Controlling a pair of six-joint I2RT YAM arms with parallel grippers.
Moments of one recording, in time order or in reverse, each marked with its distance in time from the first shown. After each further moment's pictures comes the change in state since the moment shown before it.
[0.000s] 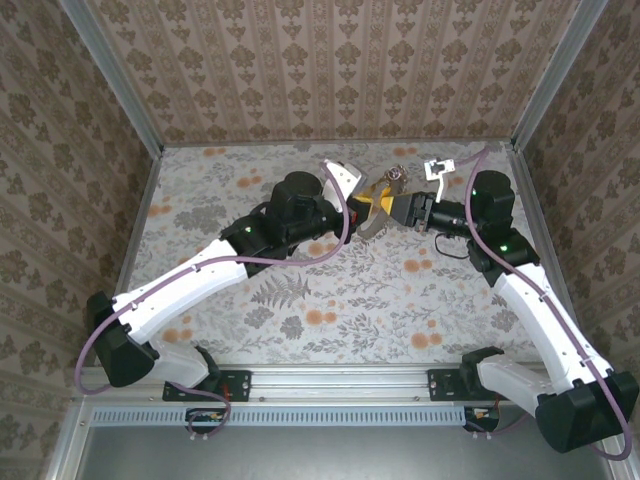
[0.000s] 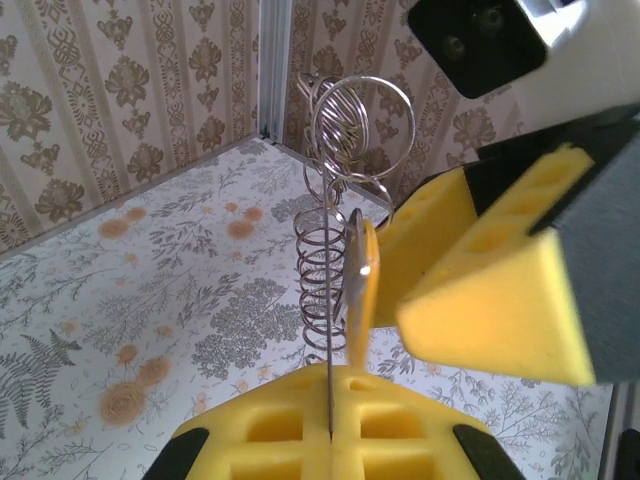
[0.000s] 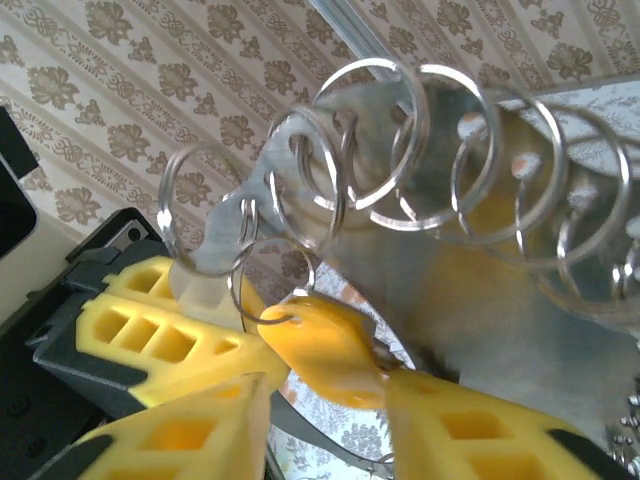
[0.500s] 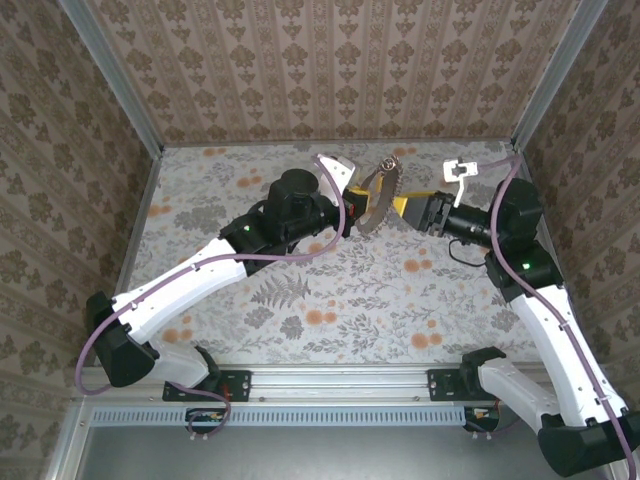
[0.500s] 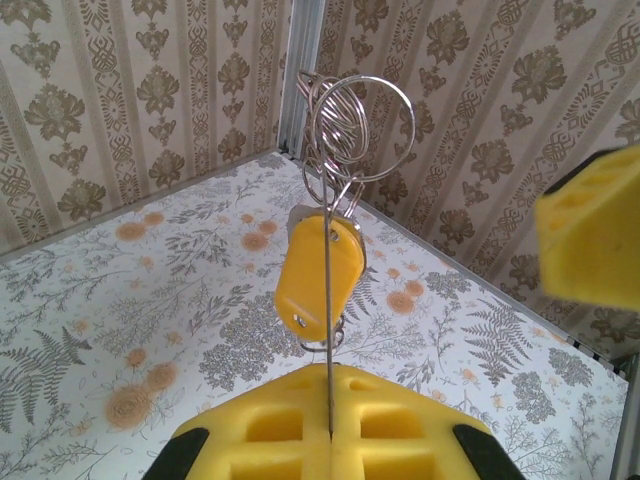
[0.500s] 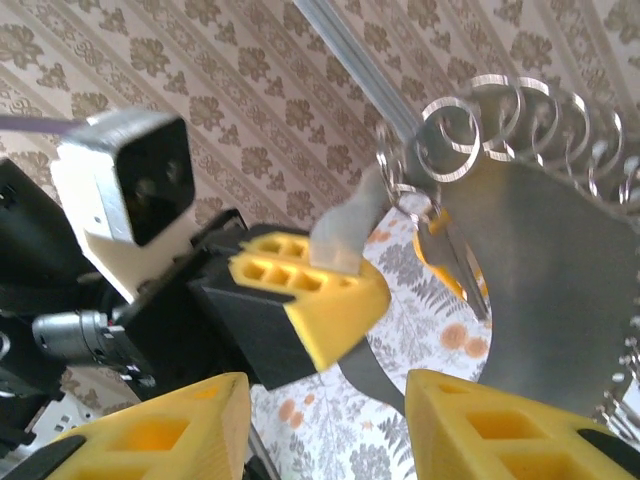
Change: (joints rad) left arm 0.013 0.000 0.000 0.029 -0.034 -0.053; right arm -0.022 -0.125 0.058 -0.080 0.031 0.014
